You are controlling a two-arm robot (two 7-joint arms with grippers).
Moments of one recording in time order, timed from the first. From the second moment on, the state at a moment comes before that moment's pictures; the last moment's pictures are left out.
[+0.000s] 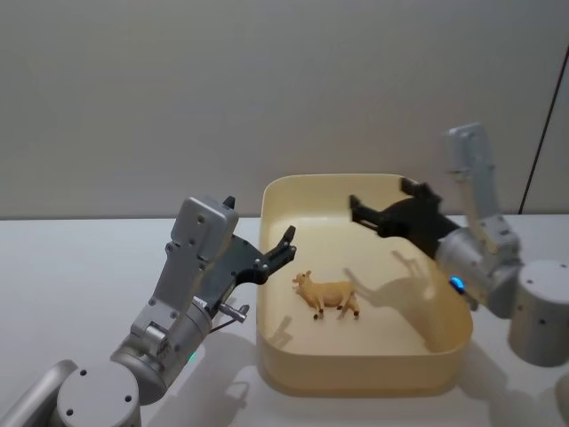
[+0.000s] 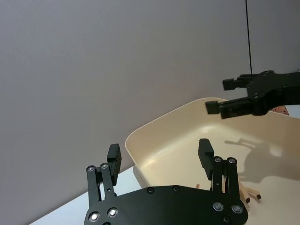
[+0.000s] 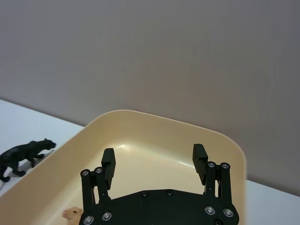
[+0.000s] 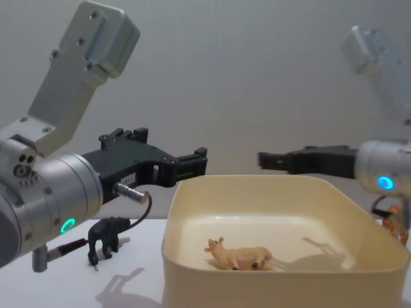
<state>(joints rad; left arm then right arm) -0.24 0.38 0.45 -1.63 -0.20 0.01 -0.01 0.45 0.09 -0.25 -1.29 0.15 0.21 0.26</state>
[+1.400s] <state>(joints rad) -0.24 0.38 0.45 -1.63 -0.20 0.01 -0.01 0.23 0.29 -0.08 -1.49 0.25 0.33 0.08</state>
